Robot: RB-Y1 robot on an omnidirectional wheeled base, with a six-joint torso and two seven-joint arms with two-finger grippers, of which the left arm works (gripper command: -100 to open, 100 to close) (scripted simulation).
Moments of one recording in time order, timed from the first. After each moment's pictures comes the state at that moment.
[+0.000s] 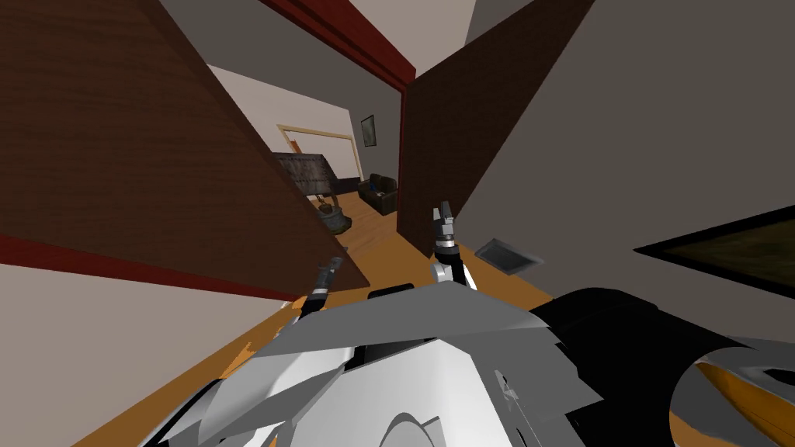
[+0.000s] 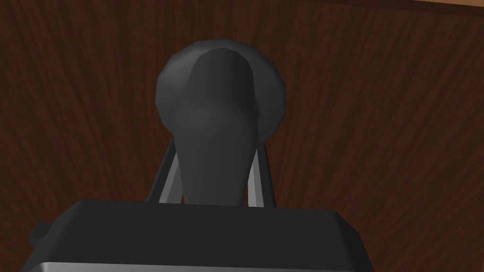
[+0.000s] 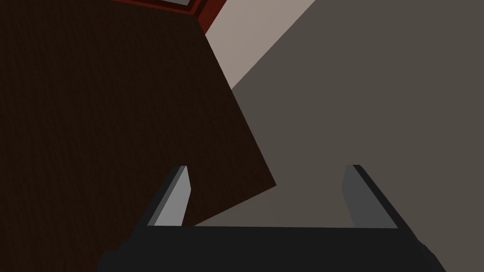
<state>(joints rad) 0.01 0.42 -0.18 -0.59 0.17 -1.02 0.33</state>
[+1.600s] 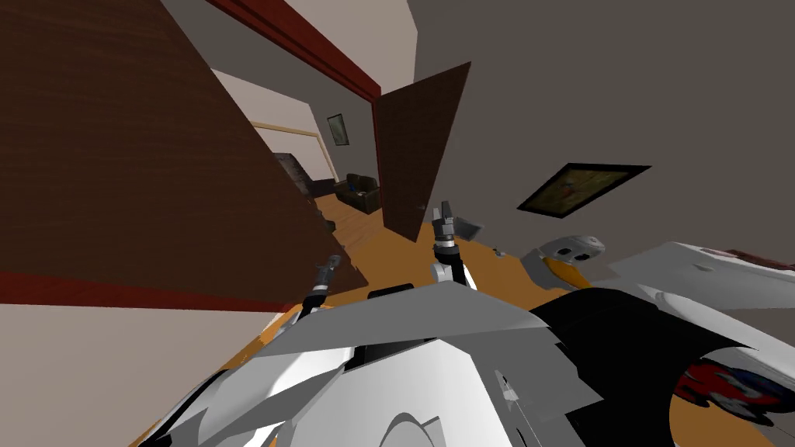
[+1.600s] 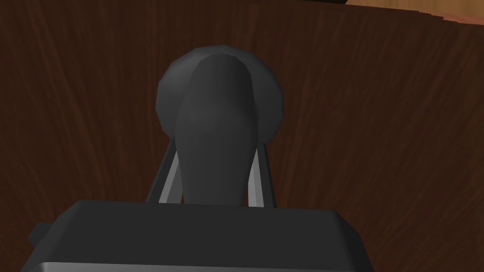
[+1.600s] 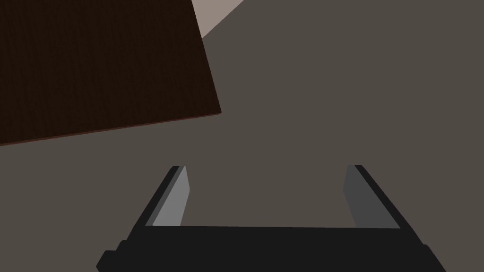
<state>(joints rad) -0.03 0.41 -0.13 -0.56 0.16 -0.98 0.32</state>
